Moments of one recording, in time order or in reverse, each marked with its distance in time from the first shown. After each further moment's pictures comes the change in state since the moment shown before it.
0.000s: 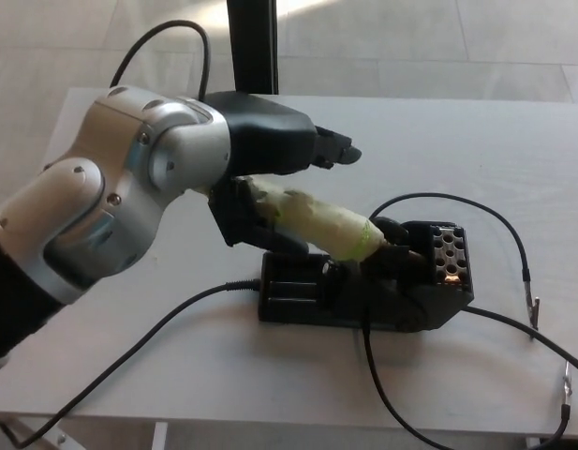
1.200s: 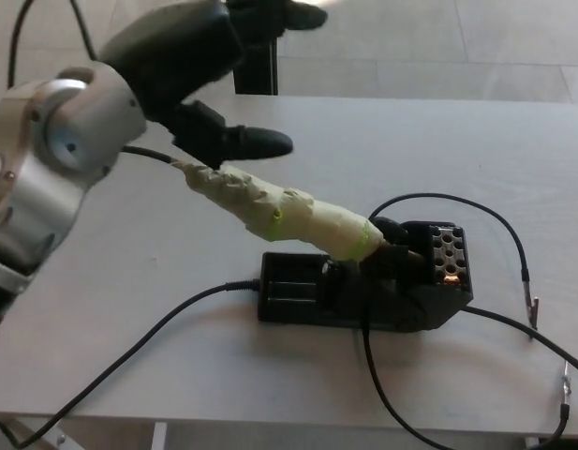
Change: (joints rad) left_arm 0.112 -0.014 0.213 0.116 -0.218 -0.217 0.451; right_arm 0.073 0.048 -0.079 -0.008 0.012 -0.001 -0.017
